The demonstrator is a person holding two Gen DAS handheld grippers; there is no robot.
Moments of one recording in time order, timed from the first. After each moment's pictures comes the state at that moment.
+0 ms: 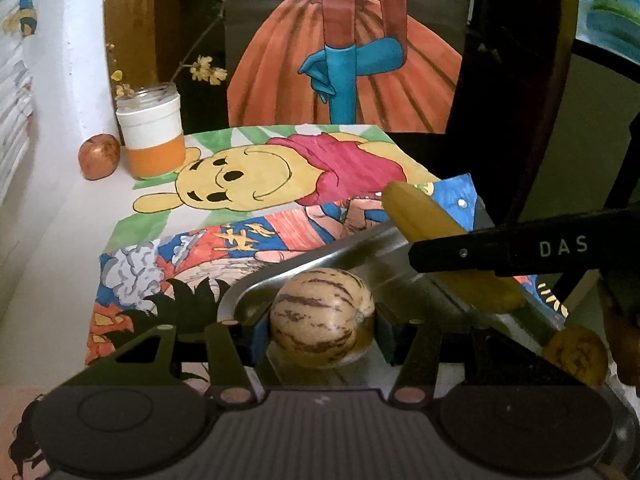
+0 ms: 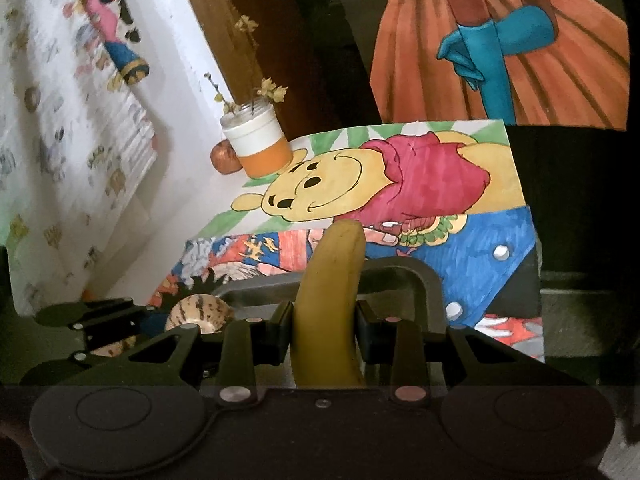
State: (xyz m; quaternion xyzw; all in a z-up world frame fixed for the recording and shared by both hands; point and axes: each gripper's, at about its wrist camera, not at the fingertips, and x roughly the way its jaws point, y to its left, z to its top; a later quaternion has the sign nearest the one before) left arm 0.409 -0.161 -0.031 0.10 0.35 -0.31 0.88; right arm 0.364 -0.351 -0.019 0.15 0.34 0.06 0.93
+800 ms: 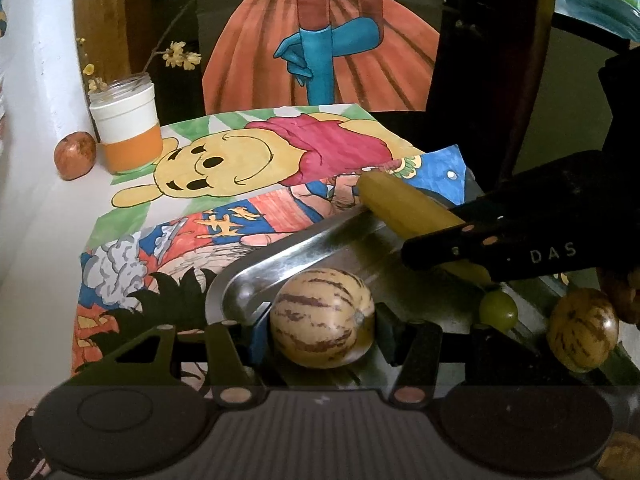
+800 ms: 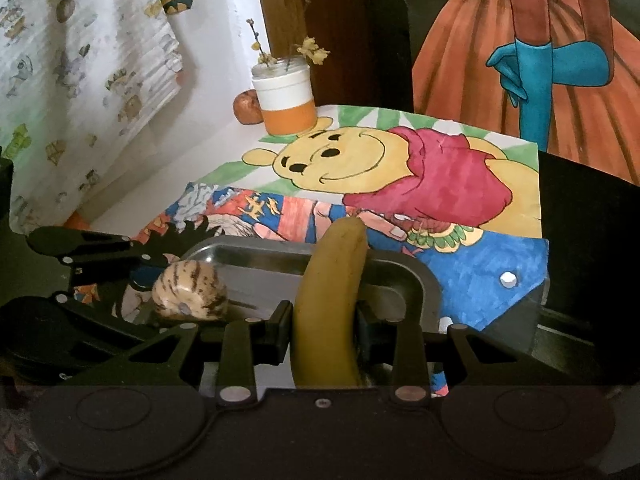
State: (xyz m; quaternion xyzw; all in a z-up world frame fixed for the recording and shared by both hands) left arm 0.413 -0.161 -0.041 0.13 0.36 -0.34 0.86; right arm 0.377 -0.343 -0.025 0.04 0.37 0.10 0.92
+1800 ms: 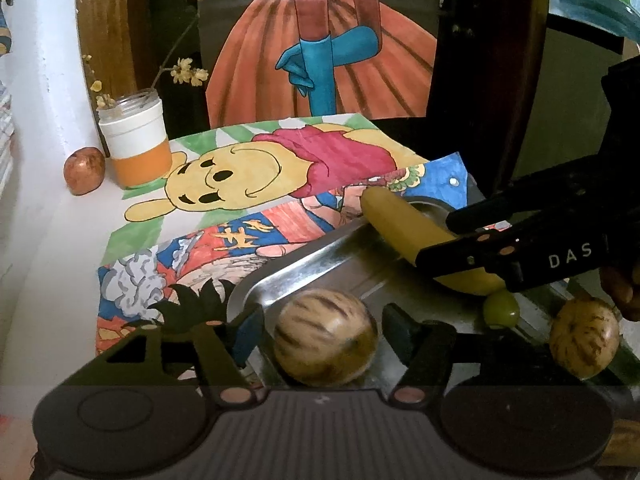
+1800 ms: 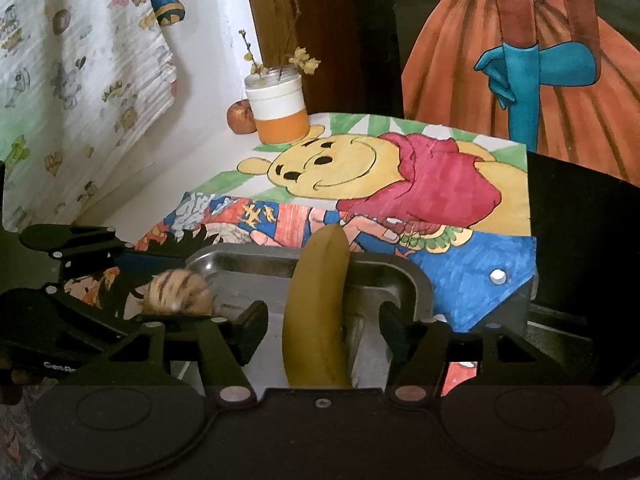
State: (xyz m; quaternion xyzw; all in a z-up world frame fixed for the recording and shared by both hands) left arm 0.411 -0.151 -0.030 0.14 0.34 -0.34 0.87; right arm 0.369 -0.345 -0.020 0.05 0.36 0.09 0.93
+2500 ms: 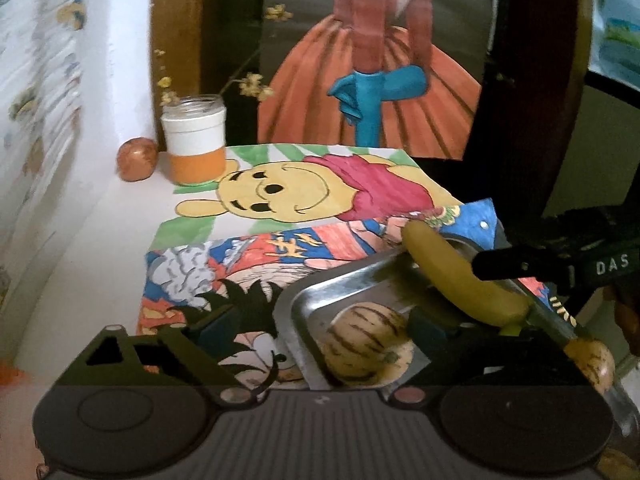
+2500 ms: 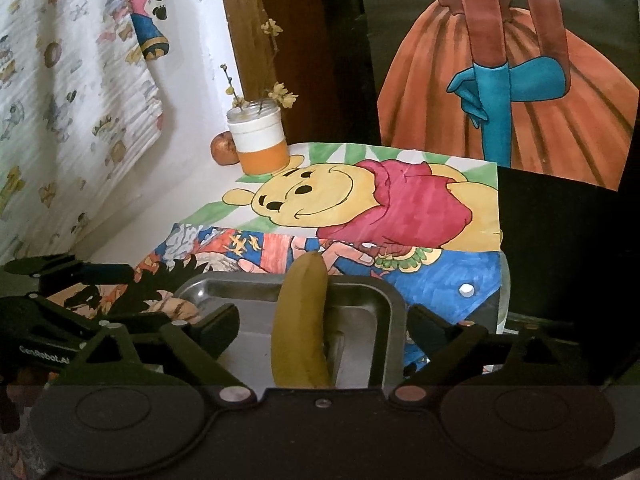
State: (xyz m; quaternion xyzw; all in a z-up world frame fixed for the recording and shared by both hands) left arm 0.408 -0.117 -0.020 0.06 0.32 -0.29 0.90; right arm 0.354 -0.352 -0.006 0.07 0.33 0.05 0.94
